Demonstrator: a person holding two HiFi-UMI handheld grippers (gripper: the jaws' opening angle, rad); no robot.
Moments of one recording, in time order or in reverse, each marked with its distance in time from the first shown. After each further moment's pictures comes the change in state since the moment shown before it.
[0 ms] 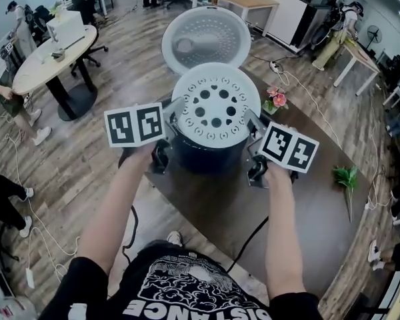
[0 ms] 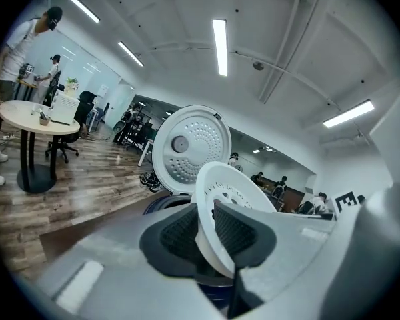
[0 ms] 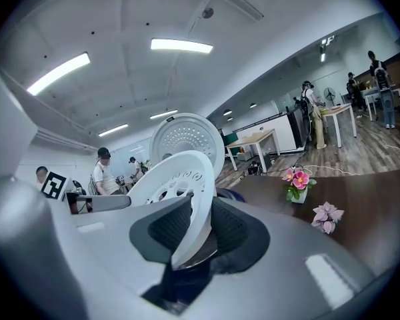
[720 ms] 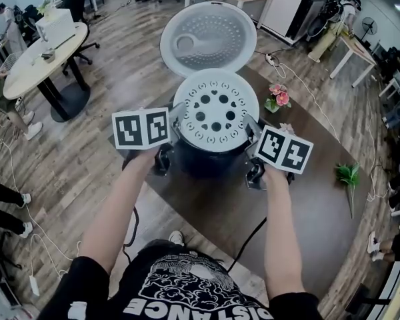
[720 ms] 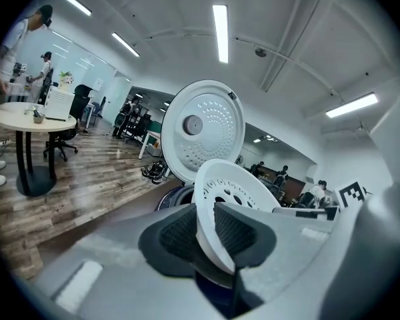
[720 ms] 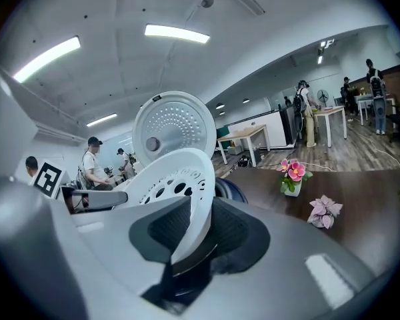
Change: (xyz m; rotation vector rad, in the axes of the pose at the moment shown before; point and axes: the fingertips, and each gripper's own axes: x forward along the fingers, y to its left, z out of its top) left arm 0.031 0.018 -0.028 0.028 0.093 0.007; right arm 0.017 -0.027 -0.028 -0.005 0.064 -0.098
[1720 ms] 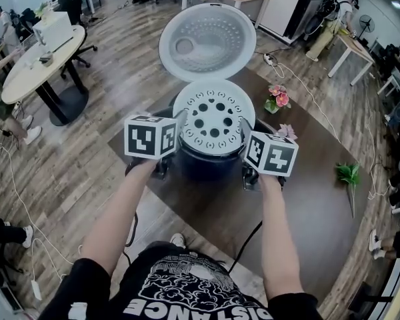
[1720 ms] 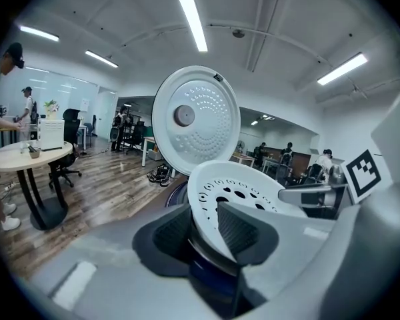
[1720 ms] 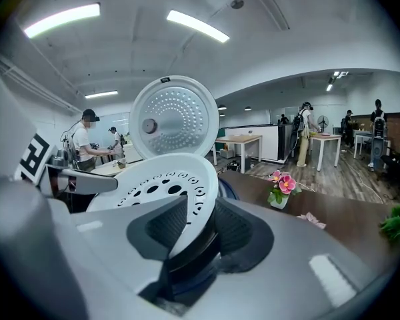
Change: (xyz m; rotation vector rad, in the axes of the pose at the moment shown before) left arm 0.015 0.003 -0.016 0.193 0.077 0.069; right arm 0.009 -0.012 -0.007 -0.189 0.026 -0.130
